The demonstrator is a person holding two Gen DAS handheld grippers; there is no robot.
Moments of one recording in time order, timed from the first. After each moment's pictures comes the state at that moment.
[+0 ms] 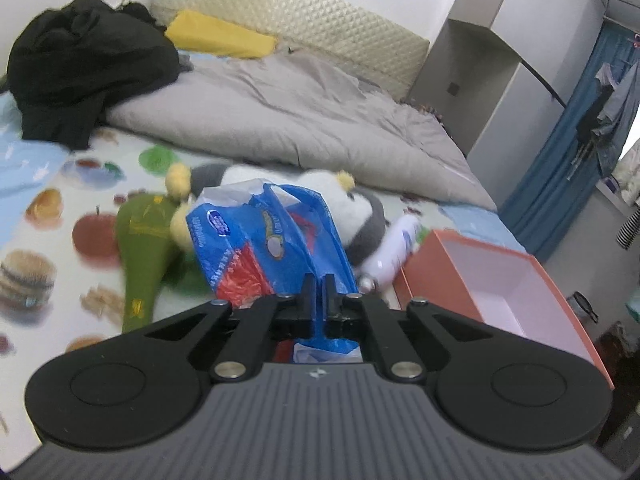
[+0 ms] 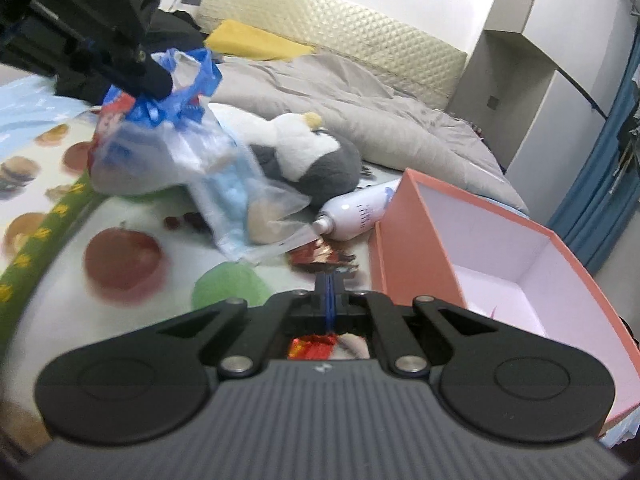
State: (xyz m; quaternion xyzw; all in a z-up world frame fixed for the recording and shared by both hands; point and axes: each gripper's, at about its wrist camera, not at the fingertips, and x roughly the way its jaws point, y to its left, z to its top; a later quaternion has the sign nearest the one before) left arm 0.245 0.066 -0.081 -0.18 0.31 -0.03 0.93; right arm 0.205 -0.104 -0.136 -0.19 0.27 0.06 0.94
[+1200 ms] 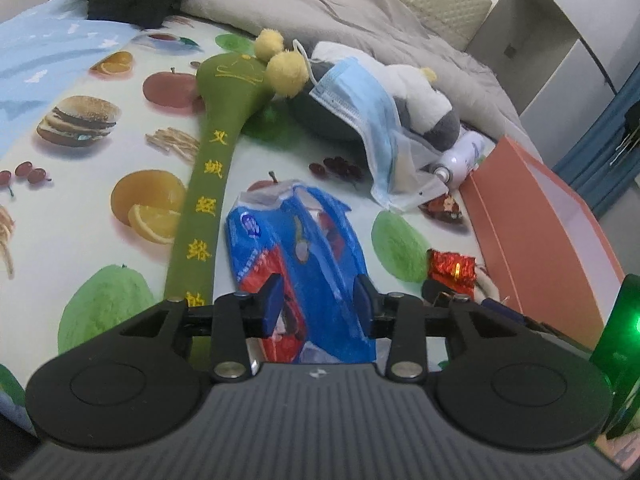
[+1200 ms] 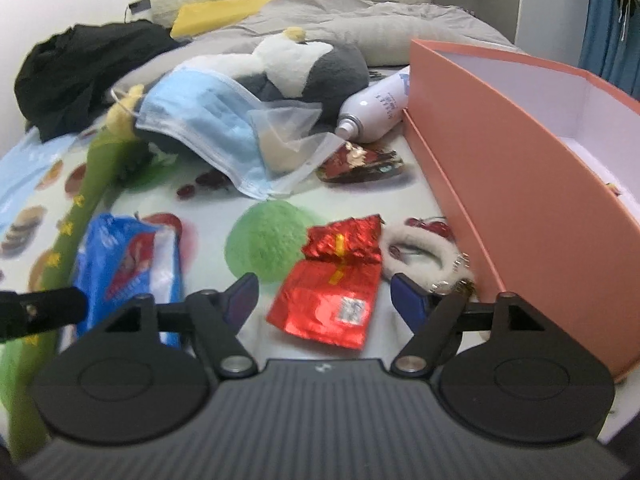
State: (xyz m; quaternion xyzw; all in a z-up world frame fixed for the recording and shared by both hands) left arm 0.186 0.087 -0.175 -0.22 0.39 0.03 0.89; right arm 0.232 -0.120 -0.188 0.01 0.37 0.06 0.93
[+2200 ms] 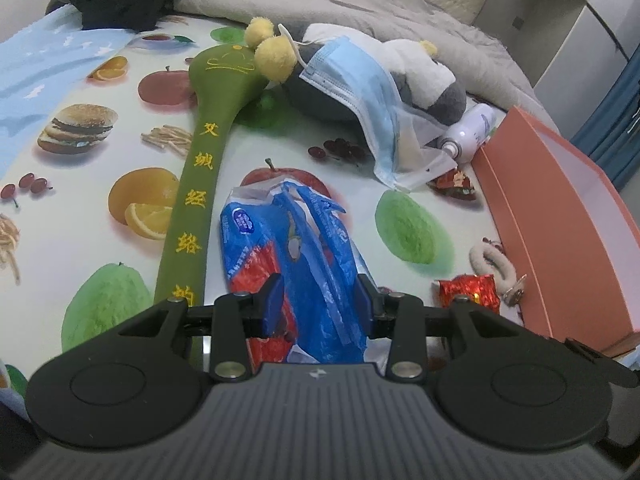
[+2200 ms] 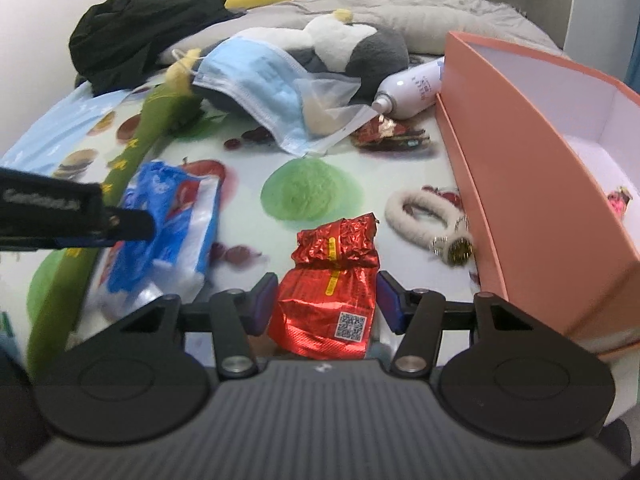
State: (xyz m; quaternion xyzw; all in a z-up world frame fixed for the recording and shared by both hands) left arm 0.195 0.064 -0.177 -0.17 0.43 0.05 0.89; right arm 0.191 -0.136 -0.179 -0.03 0.40 0.14 0.91
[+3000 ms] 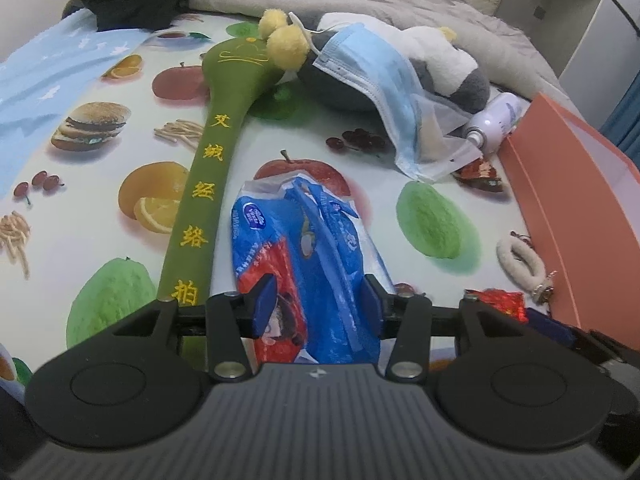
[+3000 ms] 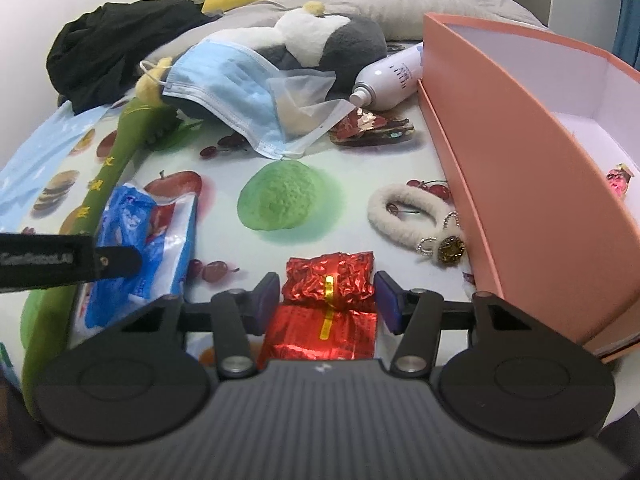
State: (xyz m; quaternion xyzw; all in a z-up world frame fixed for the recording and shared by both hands) left arm 0.205 0.053 -0.188 -0.14 0.44 0.09 0.88; right arm 0.210 -0.145 -0.185 0.00 0.41 0.11 0.91
